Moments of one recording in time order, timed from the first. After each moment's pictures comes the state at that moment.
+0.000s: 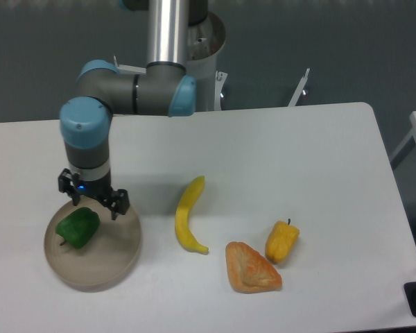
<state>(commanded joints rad) 1.75 -2.06 -1.52 -0.96 1.45 0.29</state>
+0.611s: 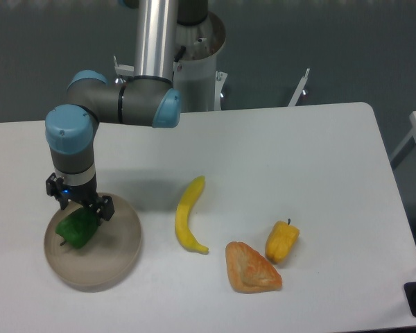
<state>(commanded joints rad) 1.74 -2.12 -1.51 -0.91 1.45 0.30</state>
